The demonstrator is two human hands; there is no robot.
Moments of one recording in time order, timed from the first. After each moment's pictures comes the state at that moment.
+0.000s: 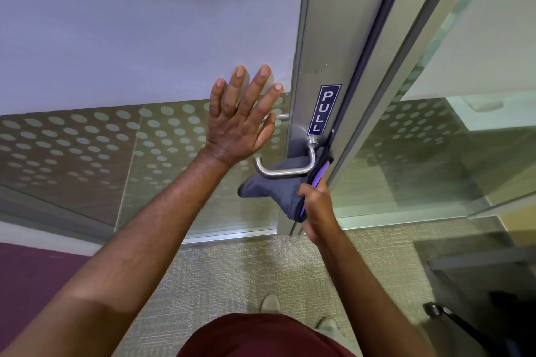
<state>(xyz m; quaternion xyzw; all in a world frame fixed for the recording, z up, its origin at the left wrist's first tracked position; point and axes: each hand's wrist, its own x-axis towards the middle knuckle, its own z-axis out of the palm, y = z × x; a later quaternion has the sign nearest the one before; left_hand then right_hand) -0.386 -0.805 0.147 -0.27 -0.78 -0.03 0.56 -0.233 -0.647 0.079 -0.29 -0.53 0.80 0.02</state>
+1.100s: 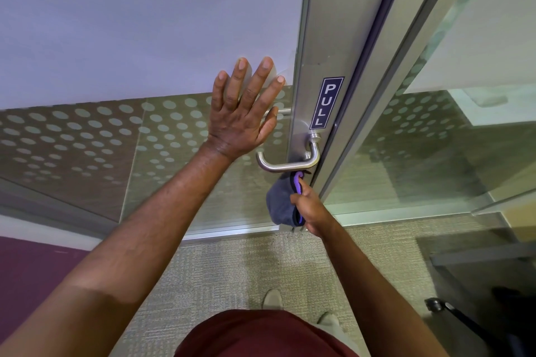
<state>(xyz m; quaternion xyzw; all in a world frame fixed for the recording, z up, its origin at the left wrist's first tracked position) -0.388 -0.806 0.147 -0.28 -0.78 -0.03 0.56 -0.245 -0.639 0.017 -0.25 -0.62 0.73 -0.16</state>
